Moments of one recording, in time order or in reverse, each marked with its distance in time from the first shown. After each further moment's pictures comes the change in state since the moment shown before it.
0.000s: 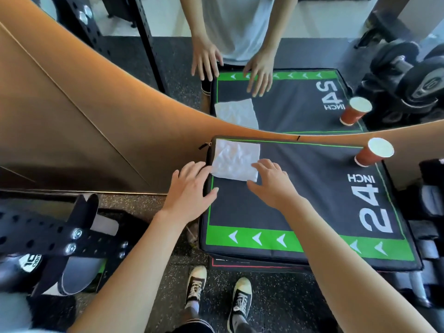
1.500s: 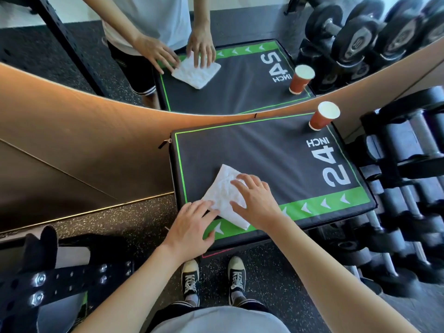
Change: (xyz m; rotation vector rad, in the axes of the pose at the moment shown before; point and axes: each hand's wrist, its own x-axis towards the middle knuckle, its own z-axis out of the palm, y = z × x) left_hand -0.044 0.001 0.088 -0.098 -0.193 0.505; right_hand -0.082 0.010 0.055 -0.081 0.101 0.016
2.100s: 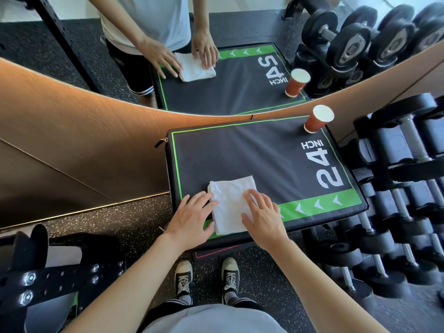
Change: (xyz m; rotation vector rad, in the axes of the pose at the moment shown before) left_hand 0.024 0.002 0.001 0.018 -0.128 -0.069; right_hand -0.055 0.020 0.030 -0.037 0.007 0.172
